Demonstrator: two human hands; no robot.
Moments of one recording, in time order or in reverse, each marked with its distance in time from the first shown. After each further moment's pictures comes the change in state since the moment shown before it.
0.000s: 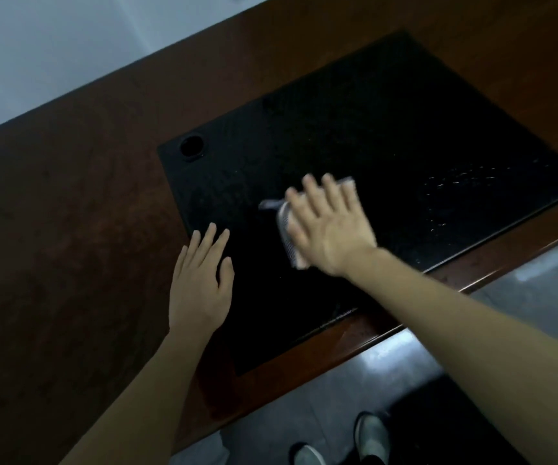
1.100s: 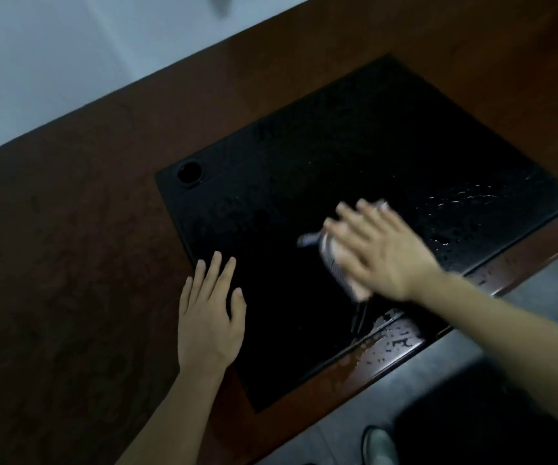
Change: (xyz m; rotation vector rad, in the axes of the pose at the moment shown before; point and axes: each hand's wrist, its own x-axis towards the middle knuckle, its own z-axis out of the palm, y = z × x) left_hand -0.001 -0.001 0.003 0.003 0.013 0.017; right_hand -0.027 0.071 0.006 -0.070 0.027 -0.113
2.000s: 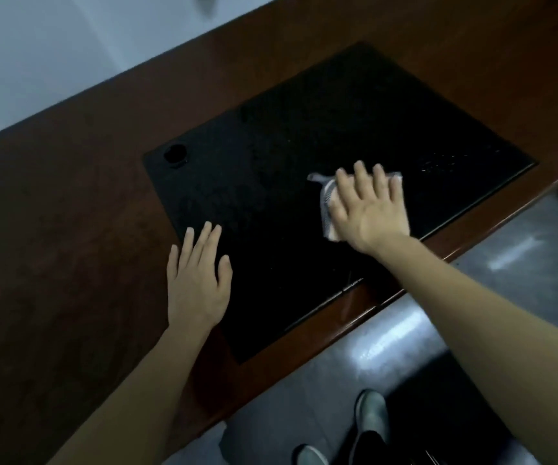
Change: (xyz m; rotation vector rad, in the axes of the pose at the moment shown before) left_hand -0.004 0.005 -0.002 0.033 0.014 0.057; right_hand -0.005 -0.010 -0.004 0.171 0.032 0.466
